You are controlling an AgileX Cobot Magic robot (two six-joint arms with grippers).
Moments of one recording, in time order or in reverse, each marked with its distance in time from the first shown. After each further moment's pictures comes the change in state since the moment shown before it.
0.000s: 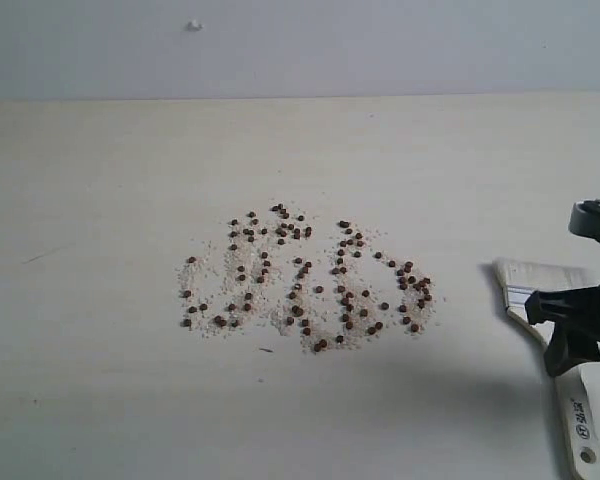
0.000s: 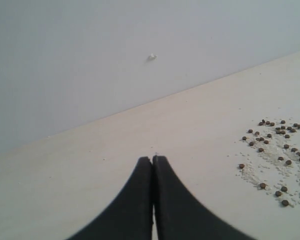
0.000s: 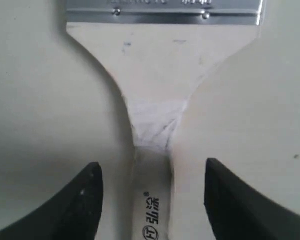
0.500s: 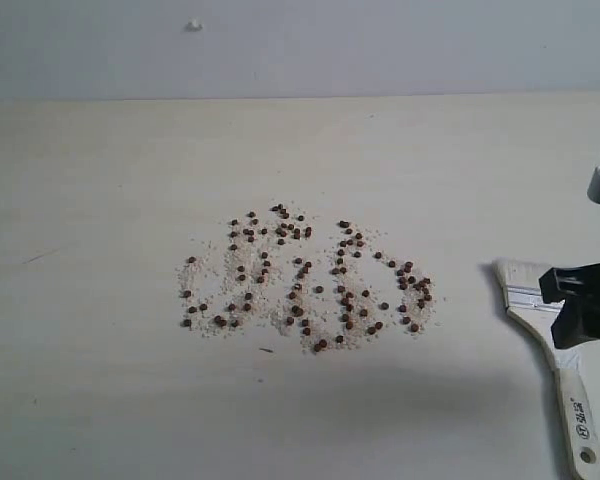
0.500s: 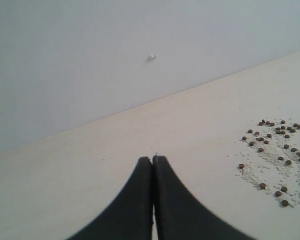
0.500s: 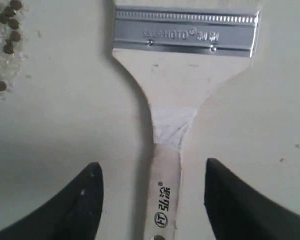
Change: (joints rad) left arm 0.000 0.000 0.000 0.000 0.000 0.000; right arm 0.000 -0.165 0.000 0.013 0.036 -0.051
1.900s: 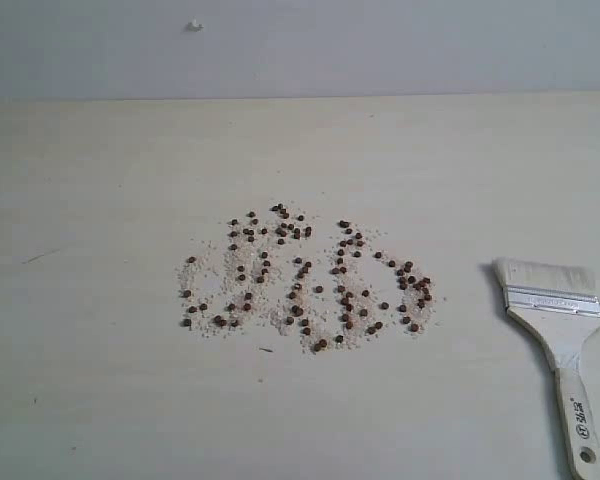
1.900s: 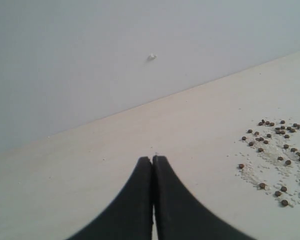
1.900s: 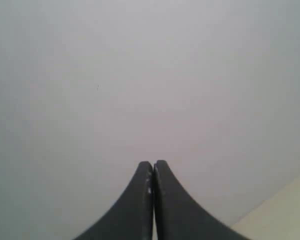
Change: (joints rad) left arm 0.000 0.000 0.000 0.000 0.000 0.000; right arm 0.000 -1.366 0.575 -0.003 -0.926 0.550
